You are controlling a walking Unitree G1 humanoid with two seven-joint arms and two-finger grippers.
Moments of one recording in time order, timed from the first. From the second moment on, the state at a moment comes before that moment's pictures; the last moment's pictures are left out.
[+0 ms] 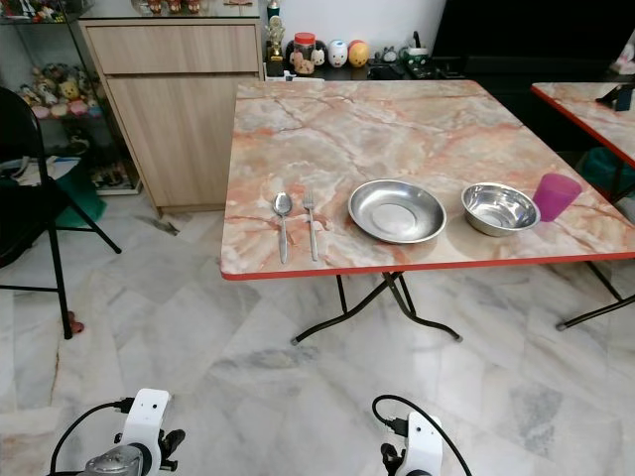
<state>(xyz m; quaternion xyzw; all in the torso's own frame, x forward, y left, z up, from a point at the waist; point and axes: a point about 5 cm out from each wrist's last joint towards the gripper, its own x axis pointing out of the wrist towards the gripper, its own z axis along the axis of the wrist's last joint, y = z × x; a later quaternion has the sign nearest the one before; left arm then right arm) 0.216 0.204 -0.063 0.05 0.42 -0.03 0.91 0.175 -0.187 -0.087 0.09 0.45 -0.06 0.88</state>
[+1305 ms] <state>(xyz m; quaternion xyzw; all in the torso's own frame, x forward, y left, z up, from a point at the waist) 0.217 0.200 -0.063 0.06 0.43 -0.03 0.90 0.174 -0.188 -0.088 0.09 0.45 -0.07 0.89</state>
